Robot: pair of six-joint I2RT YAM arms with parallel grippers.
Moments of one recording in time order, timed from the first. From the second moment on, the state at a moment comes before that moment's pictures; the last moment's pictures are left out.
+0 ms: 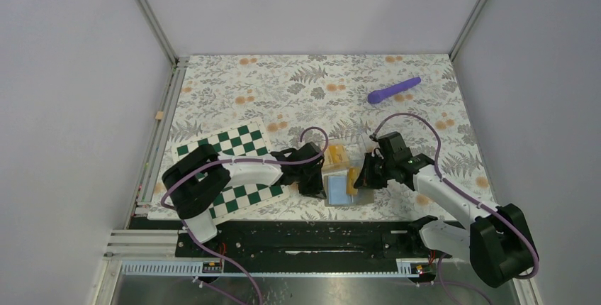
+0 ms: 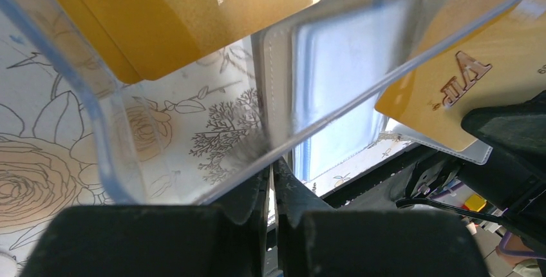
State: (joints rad) left arm -0.99 1.72 0.88 -0.19 0.19 -1.02; right arm 0.44 1.11 0.55 -0.48 -0.34 0.59
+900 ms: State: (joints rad) left arm -0.99 1.74 0.92 -0.23 0.19 -1.01; right arm 0.26 1.11 0.42 -0.34 -0.54 0.64
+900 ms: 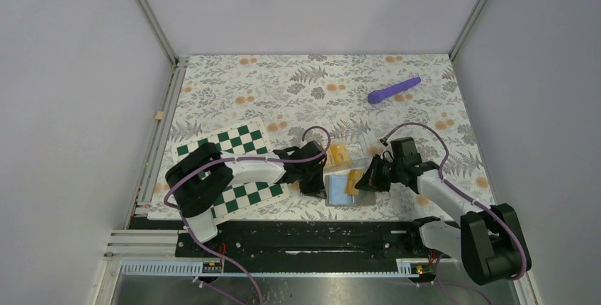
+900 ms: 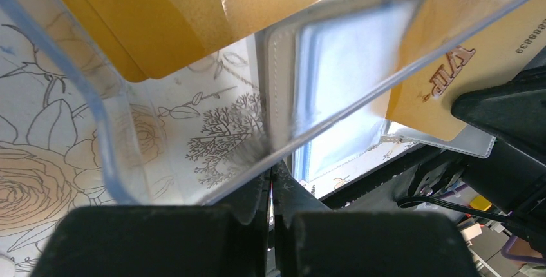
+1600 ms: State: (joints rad) left arm -0.99 1.76 0.95 -0.25 0.20 -0.99; right arm 0.26 1.19 0.41 -0.42 -0.68 0.60
